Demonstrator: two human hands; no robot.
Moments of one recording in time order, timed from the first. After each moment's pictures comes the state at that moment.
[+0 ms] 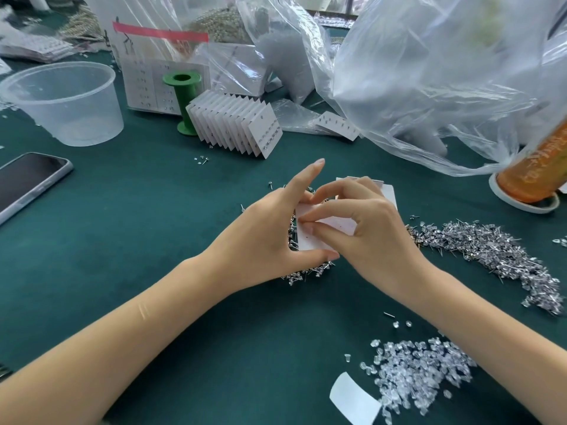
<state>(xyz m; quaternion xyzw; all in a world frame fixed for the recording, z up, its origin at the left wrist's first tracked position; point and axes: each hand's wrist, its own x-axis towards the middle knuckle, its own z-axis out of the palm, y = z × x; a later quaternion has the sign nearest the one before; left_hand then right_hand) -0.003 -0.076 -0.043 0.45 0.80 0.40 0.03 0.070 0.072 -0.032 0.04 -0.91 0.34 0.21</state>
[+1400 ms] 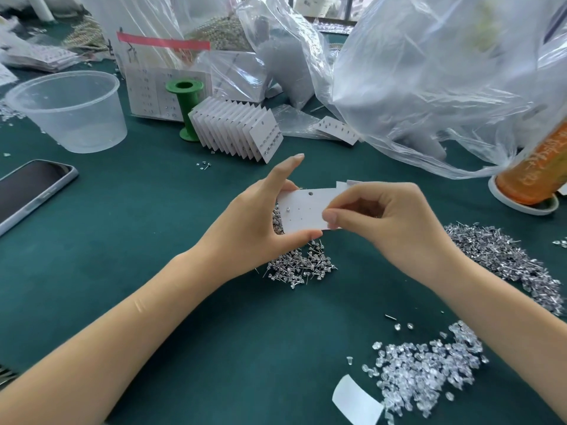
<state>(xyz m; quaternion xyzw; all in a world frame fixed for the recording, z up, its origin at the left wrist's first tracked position) -0.022 -0.083 -0.045 0.40 0.83 0.39 0.00 0.072 0.091 -0.016 0.01 -0.83 0.54 0.14</state>
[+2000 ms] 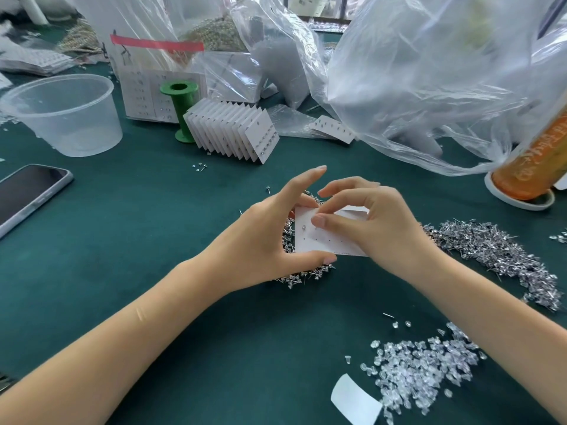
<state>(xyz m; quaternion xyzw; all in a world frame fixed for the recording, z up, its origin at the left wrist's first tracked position) -0.007 -0.079 -0.043 0.46 0.79 0.41 0.07 0.067 0.088 -0.025 -0.04 -0.86 0.49 0.12</state>
